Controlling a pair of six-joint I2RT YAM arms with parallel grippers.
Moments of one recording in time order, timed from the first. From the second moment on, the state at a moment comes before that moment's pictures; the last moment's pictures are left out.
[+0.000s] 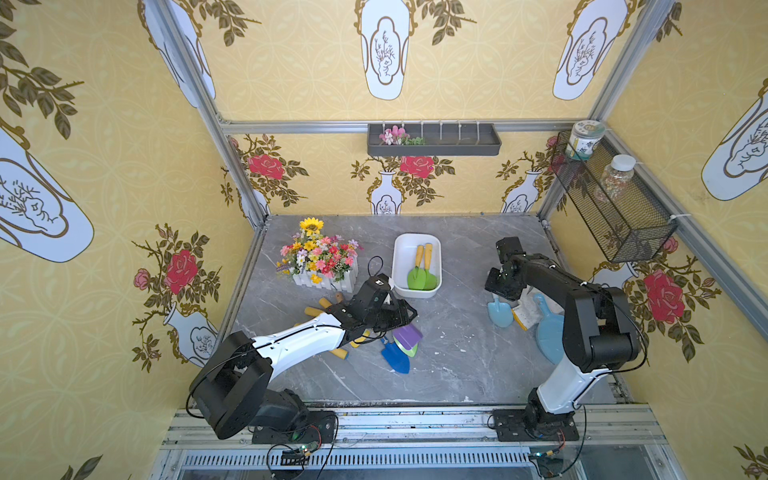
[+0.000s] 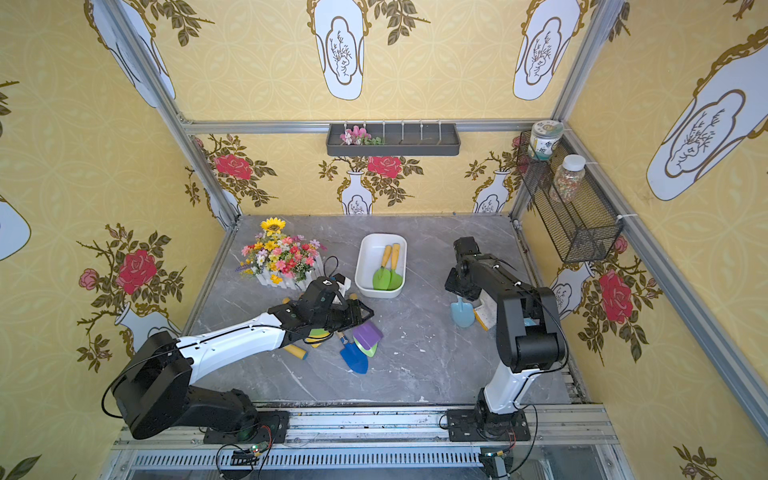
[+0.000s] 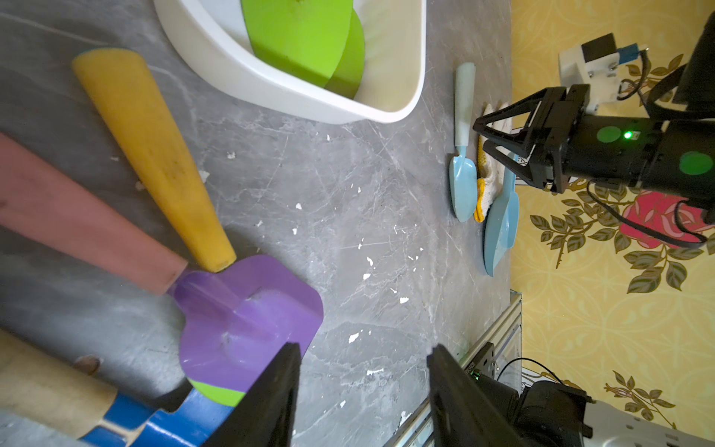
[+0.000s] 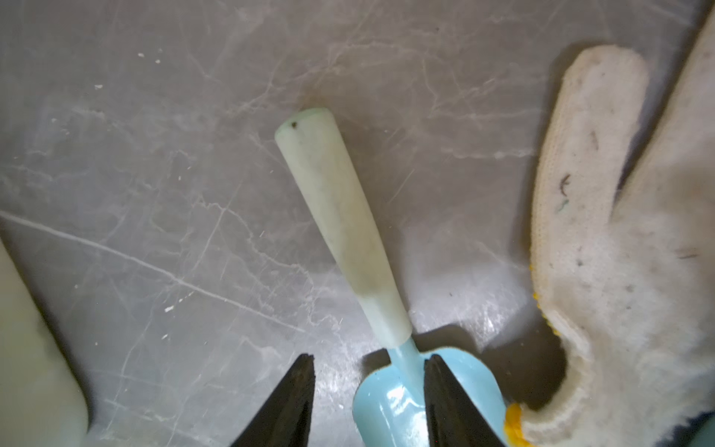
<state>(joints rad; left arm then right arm) -0.76 1.41 0.77 -0.10 0.27 -0.93 0.06 1.74 1.13 -0.65 0.04 0.51</state>
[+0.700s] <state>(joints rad) -0.76 1.37 0.71 -0.10 0.25 -0.95 0.05 1.87 1.18 -0.61 0.00 0.49</state>
